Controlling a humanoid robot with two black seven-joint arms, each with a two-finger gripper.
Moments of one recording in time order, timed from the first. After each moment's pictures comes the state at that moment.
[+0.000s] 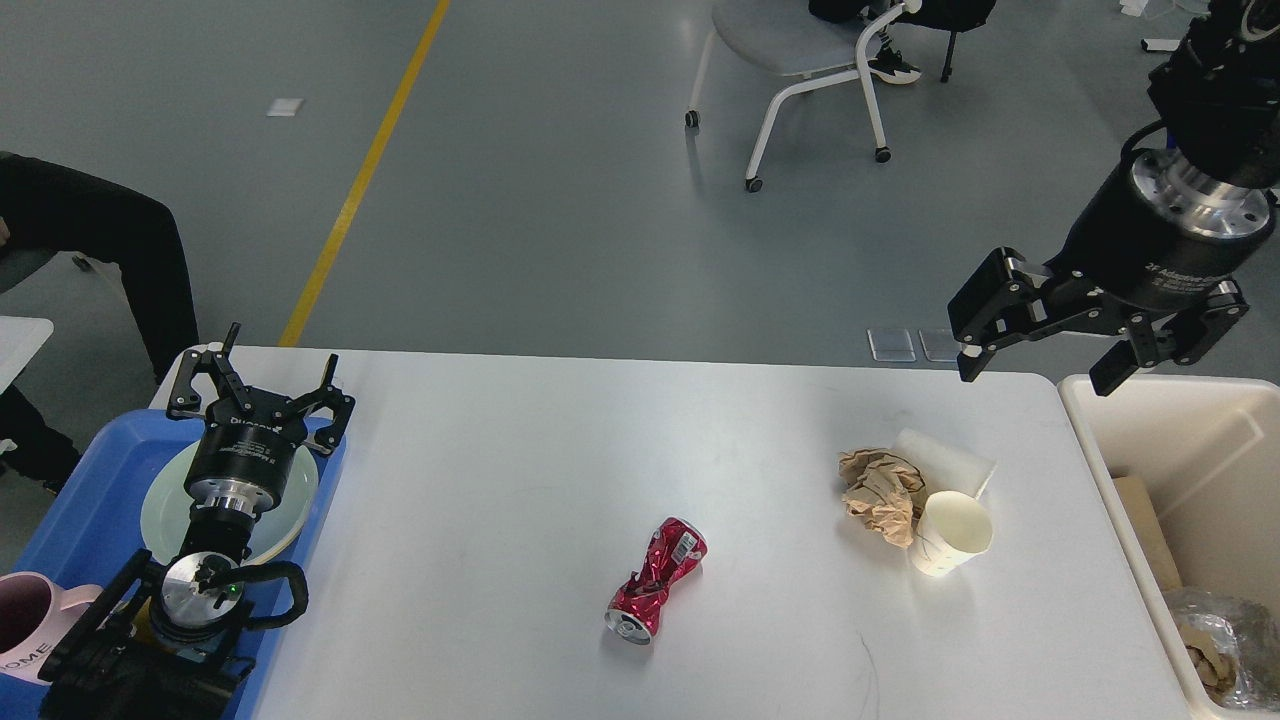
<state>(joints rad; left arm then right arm) -0.31 0.14 -1.41 -0.80 0.13 -0.45 -0.20 2.39 -0.37 -1.33 1.41 0.03 0.96 -0.18</state>
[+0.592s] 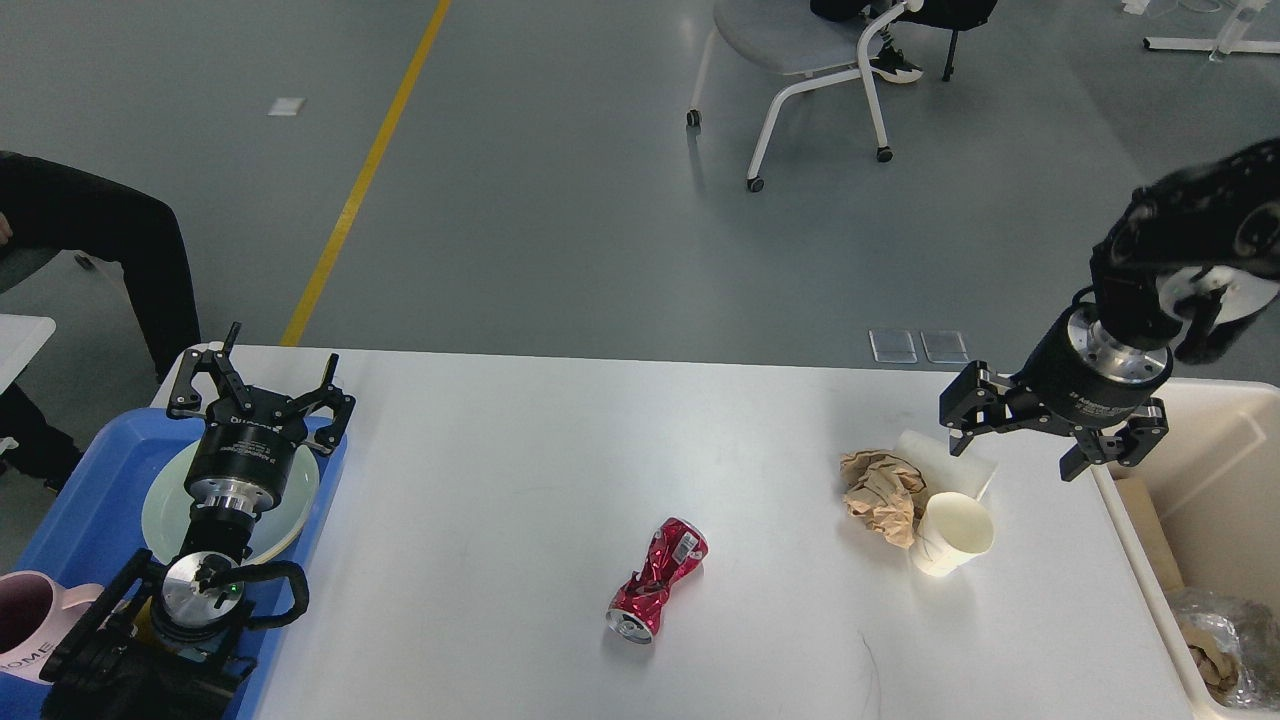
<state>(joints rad) -0.31 0.14 -1.41 -0.80 0.13 -0.45 -0.20 1.86 -0.37 -1.29 1.25 0.03 0.61 -0.18</state>
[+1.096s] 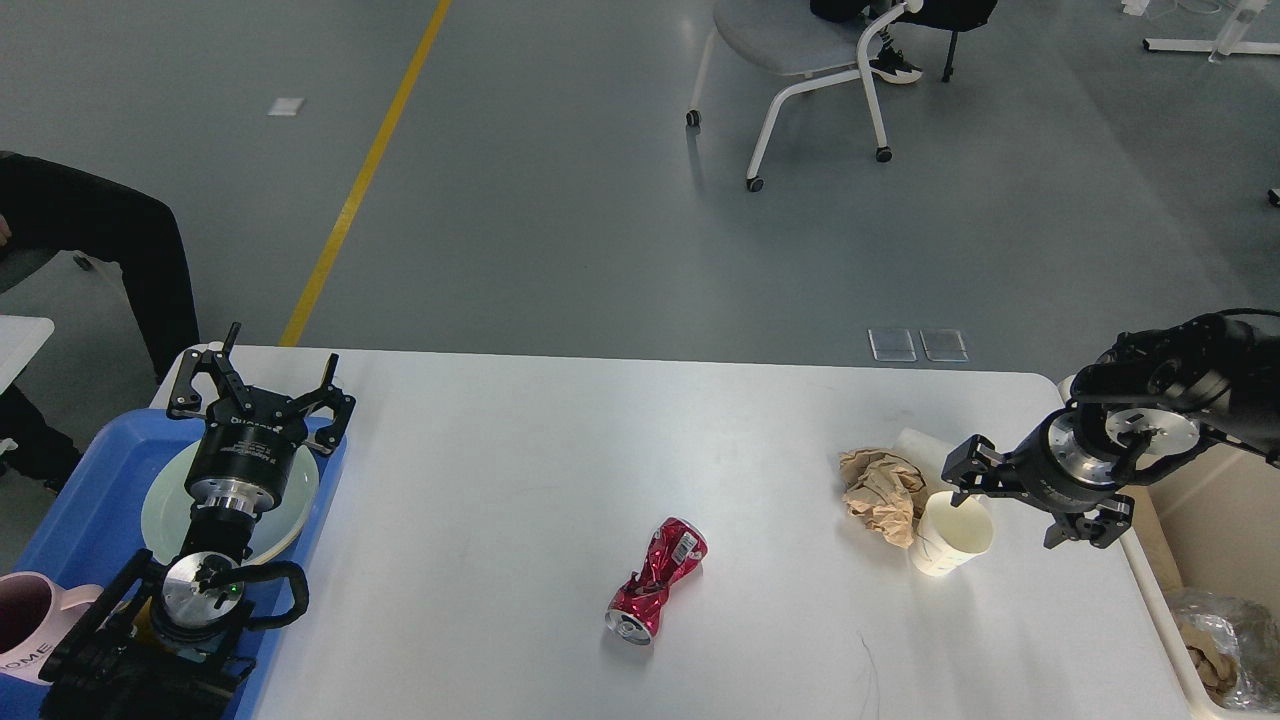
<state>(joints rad) -0.31 0.14 -1.41 -0.80 0.13 -0.45 -0.20 1.50 -0.37 -1.19 1.01 0.11 0.45 -0.18</state>
